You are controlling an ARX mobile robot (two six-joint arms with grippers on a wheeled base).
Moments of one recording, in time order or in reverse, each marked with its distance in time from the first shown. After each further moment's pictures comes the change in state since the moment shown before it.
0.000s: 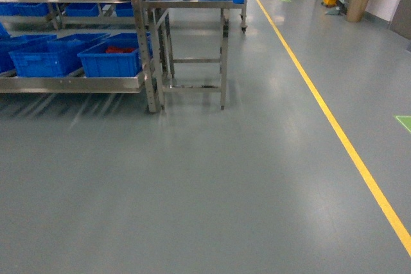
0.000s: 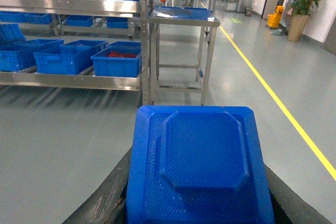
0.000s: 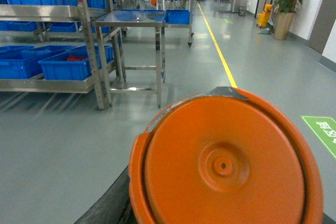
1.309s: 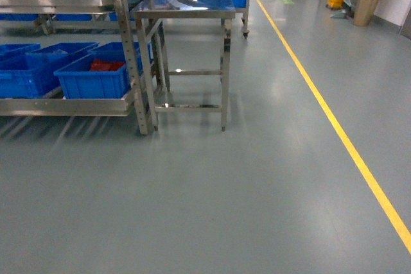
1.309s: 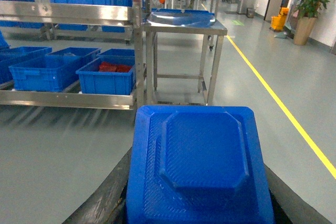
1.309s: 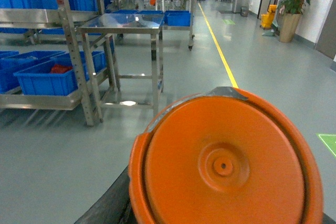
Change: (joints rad) left arm 0.000 0.000 0.000 0.002 0.000 0.000; right arm 0.000 0.000 0.000 0.001 0.000 0.000
